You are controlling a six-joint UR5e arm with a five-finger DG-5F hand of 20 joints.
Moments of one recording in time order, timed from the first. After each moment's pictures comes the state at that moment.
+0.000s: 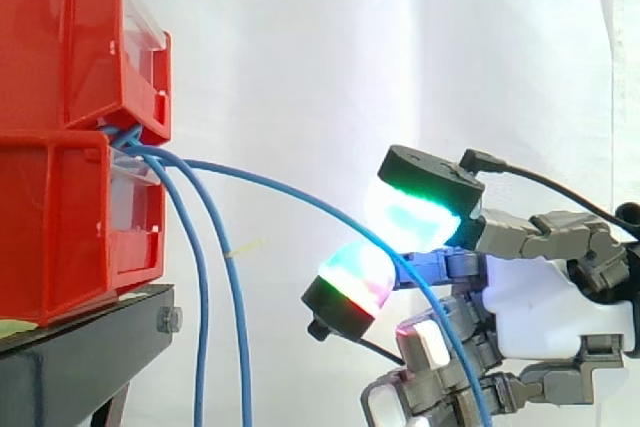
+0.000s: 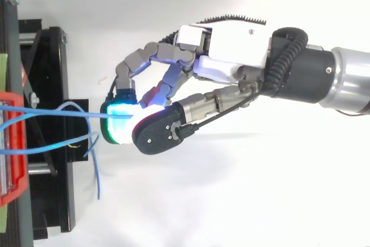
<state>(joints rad) 0.13 -2.31 -1.30 -2.70 -1.30 0.03</state>
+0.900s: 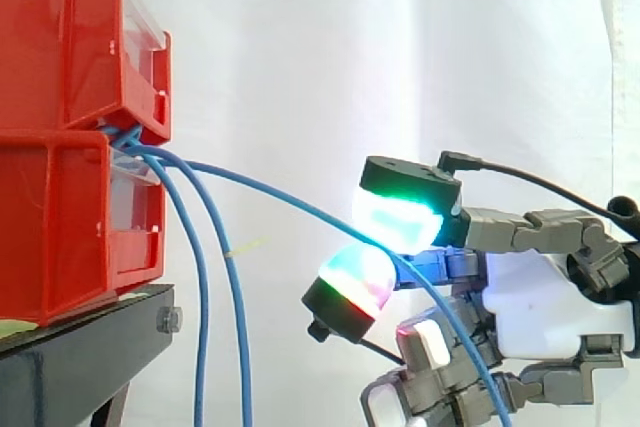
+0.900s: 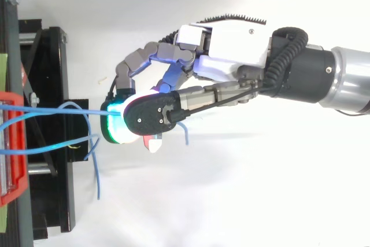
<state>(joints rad) 0.13 -2.31 -1.30 -2.70 -1.30 0.03</state>
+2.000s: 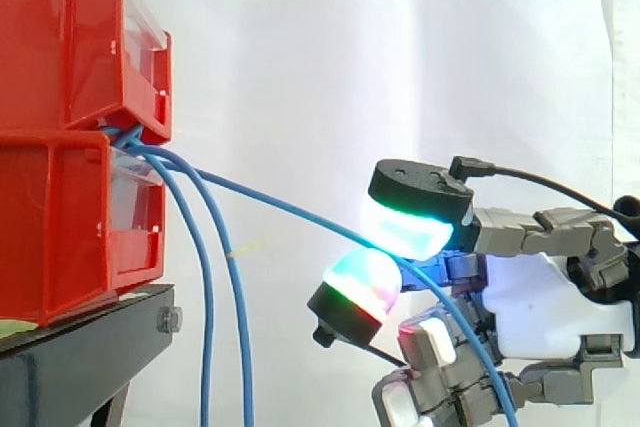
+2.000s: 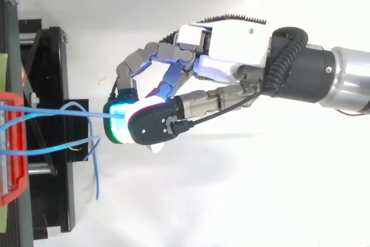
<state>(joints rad) 0.13 -2.31 -1.30 -2.70 -1.30 0.03</state>
